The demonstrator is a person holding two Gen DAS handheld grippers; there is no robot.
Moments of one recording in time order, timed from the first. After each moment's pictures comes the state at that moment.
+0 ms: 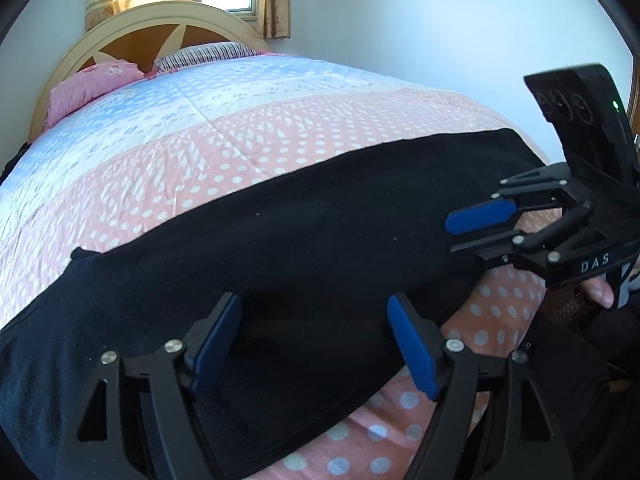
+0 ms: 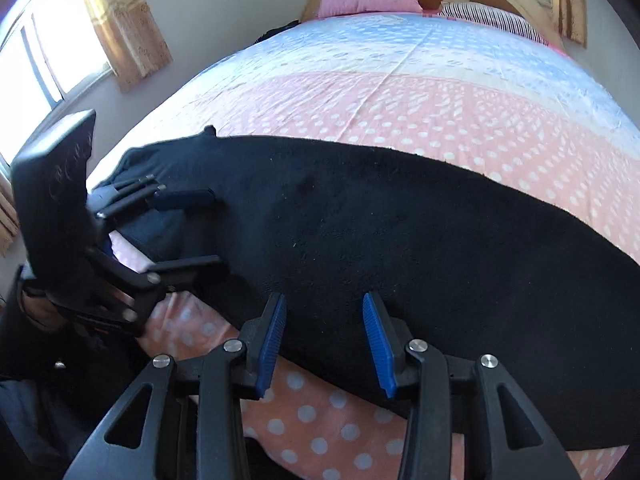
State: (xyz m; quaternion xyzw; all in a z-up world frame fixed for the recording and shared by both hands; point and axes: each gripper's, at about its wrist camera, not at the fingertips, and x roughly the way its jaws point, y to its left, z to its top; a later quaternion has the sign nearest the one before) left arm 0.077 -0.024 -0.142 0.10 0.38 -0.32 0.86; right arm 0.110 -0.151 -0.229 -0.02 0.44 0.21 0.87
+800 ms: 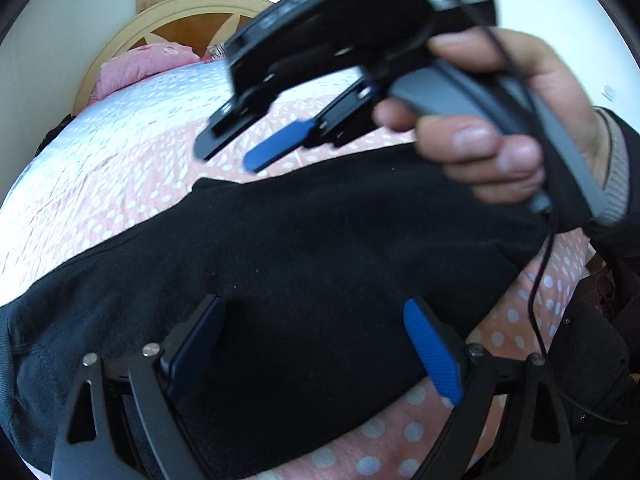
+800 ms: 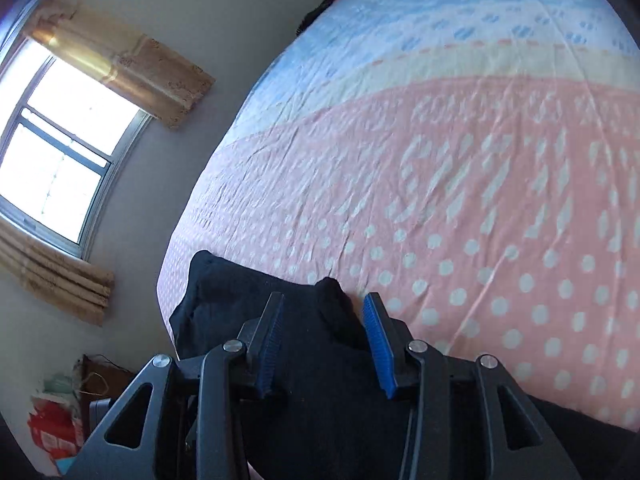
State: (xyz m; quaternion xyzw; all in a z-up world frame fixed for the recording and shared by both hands) left arm 0.075 0.058 -0.155 0.09 0.39 -0.26 0.88; right arm 0.314 0.017 -0.241 0.19 0.53 0.34 0.75
